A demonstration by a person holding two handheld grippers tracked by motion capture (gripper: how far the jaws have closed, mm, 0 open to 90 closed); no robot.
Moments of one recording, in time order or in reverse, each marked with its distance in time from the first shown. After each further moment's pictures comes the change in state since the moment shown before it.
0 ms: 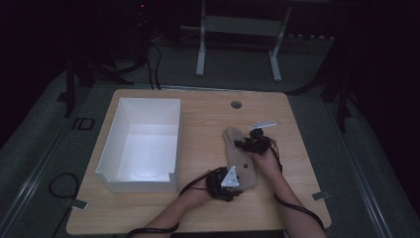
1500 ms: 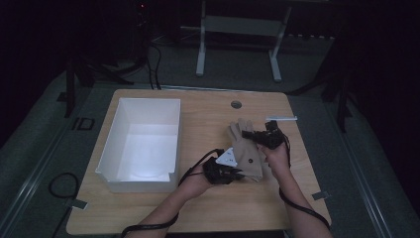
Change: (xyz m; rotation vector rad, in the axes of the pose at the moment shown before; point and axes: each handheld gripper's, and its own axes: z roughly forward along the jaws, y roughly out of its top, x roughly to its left) left arm 0.025 0.046 -0.053 -0.075 -0.107 -0.159; right arm -0.003 0.022 -0.060 -0.169 0.146 0.161
